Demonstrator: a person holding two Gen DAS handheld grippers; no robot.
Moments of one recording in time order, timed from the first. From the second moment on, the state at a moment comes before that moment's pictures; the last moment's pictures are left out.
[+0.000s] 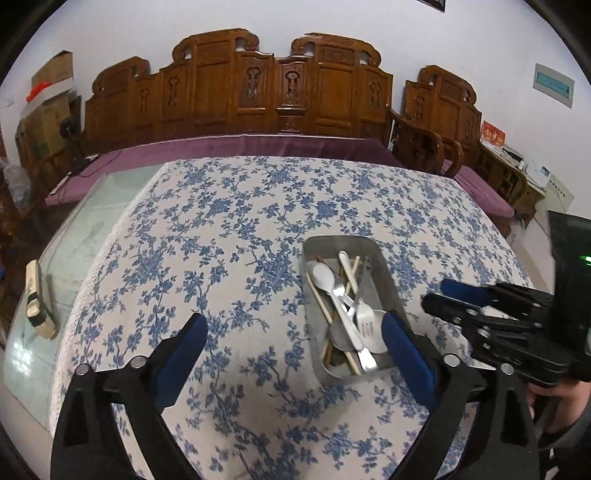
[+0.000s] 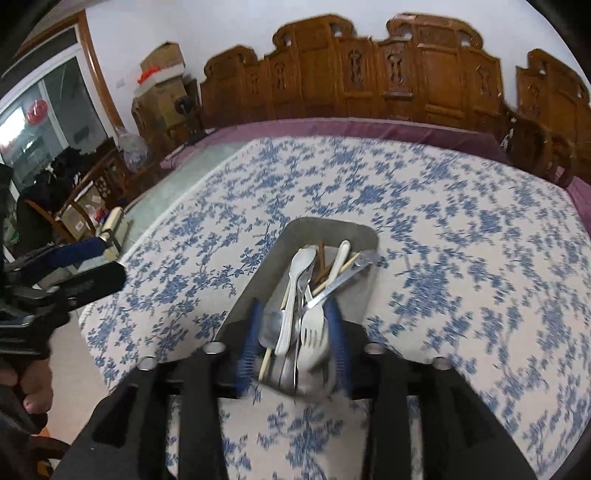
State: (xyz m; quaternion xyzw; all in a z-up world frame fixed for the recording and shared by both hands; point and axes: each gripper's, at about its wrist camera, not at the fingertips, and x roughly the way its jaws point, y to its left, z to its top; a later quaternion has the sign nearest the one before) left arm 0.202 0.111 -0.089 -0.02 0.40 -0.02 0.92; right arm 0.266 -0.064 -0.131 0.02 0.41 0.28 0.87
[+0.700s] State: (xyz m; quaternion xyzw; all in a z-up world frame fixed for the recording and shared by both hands) left arm 0.119 0.023 -0.046 0.00 0.34 -0.04 0.94; right arm 0.134 -0.182 -0.062 0.04 0.32 0.17 0.93
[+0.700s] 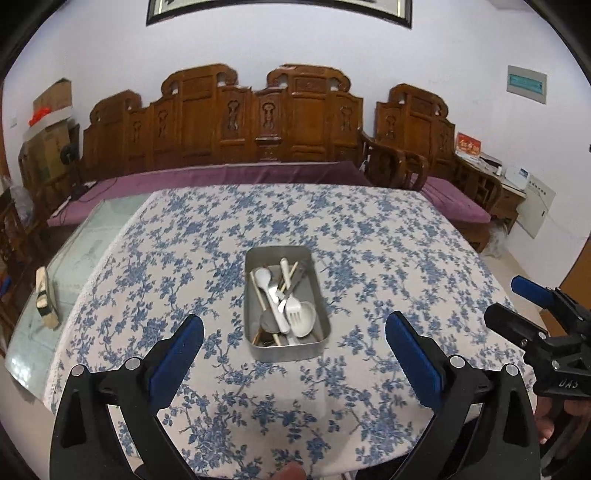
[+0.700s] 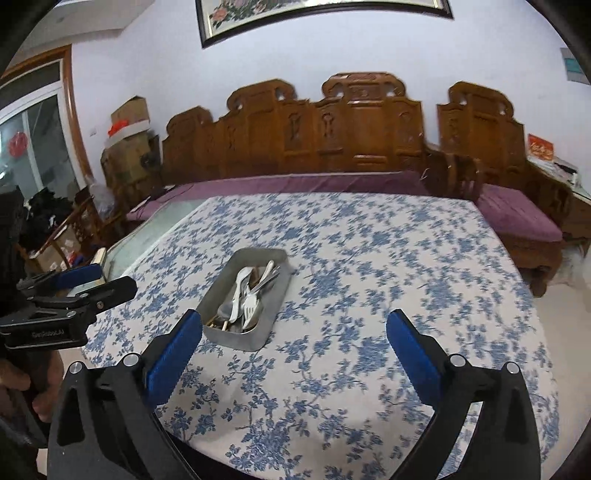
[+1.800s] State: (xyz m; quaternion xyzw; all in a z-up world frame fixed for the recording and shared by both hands) left arm 0.060 0.000 0.049 0.01 0.24 -0.01 0.97; right arm 0.061 -0.227 0.056 0.04 0.18 0.14 0.97
